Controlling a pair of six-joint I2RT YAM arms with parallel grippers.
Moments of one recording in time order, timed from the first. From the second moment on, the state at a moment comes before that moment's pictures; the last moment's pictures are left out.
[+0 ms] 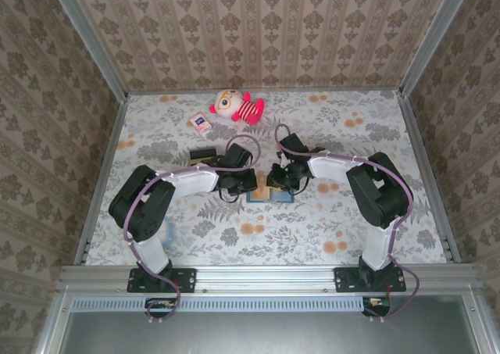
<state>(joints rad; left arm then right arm) -0.73 1.76 0.97 -0.25 0.18 -0.81 0.51 1.88 1.10 -0.37 -0.40 0.73</state>
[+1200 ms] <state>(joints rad) -0.74 1.76 0.97 -0.26 0.16 -0.81 0.48 1.87 1.05 -0.30 -0.46 0.73</state>
